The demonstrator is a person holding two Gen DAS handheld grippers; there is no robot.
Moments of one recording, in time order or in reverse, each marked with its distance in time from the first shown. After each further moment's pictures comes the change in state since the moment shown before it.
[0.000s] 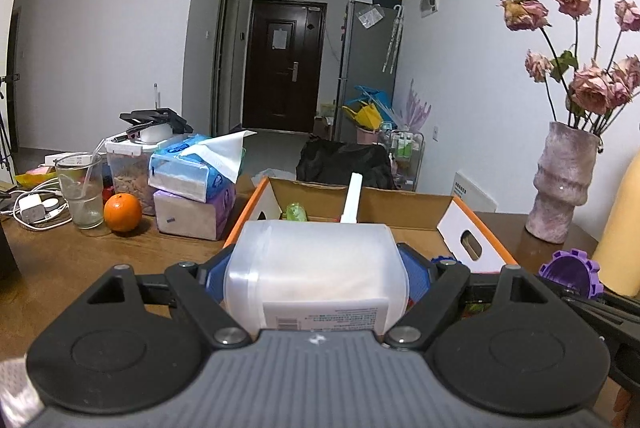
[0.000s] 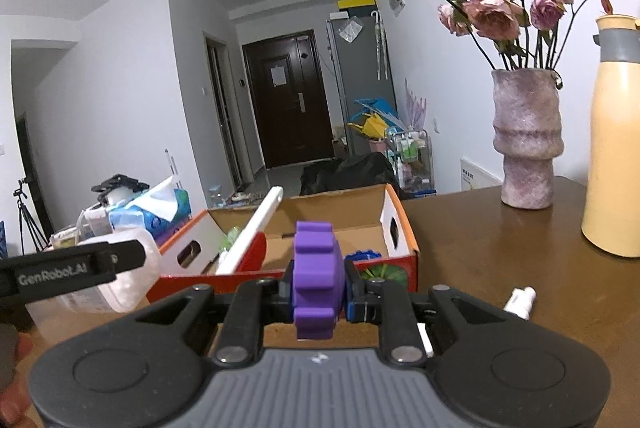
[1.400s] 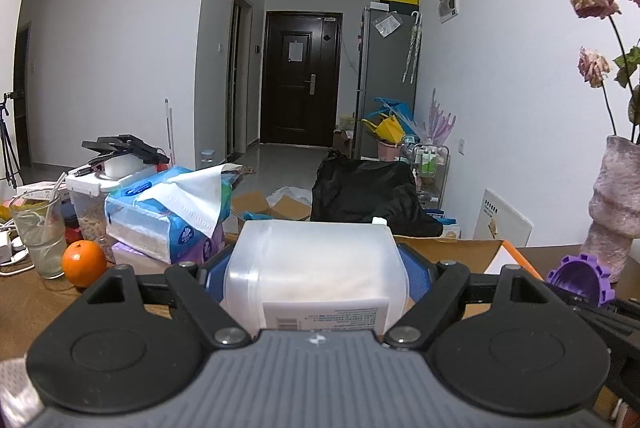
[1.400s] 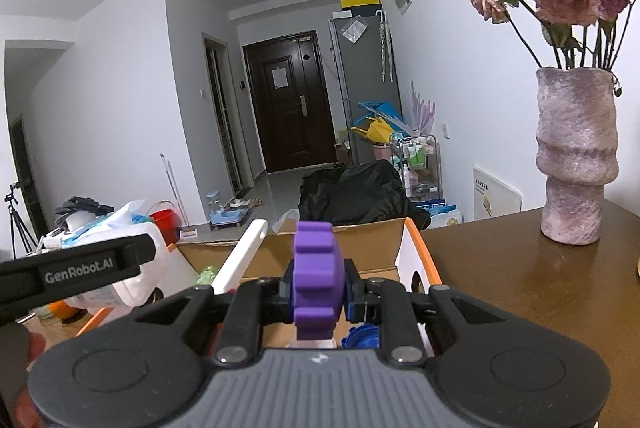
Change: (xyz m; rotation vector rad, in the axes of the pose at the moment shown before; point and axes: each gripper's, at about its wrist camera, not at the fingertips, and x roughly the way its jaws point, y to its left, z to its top) left arm 0.127 -0.017 0.037 0.023 -0.039 0.073; right arm 0.124 -0.007 0.039 -0.006 -0.005 0.007
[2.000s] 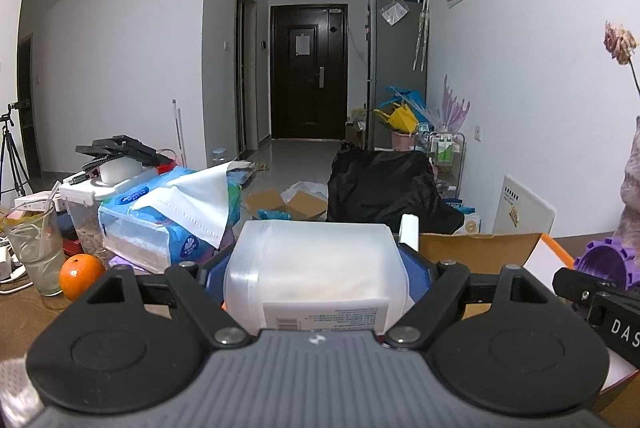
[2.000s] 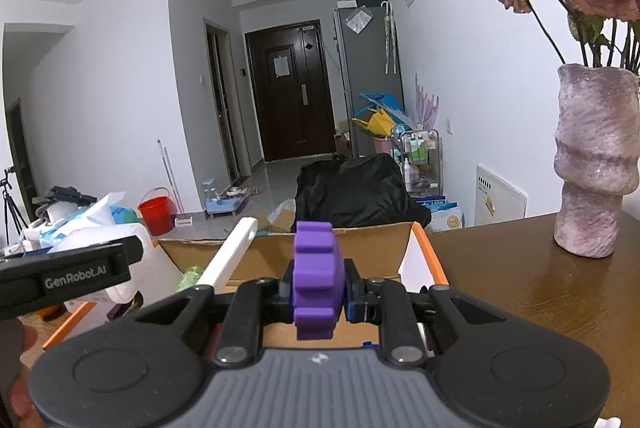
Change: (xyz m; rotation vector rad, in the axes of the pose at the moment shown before) left arm 0.042 0.005 0.003 0.044 0.026 0.045; right arm 0.039 0.003 0.005 -0.036 0.036 -0.011
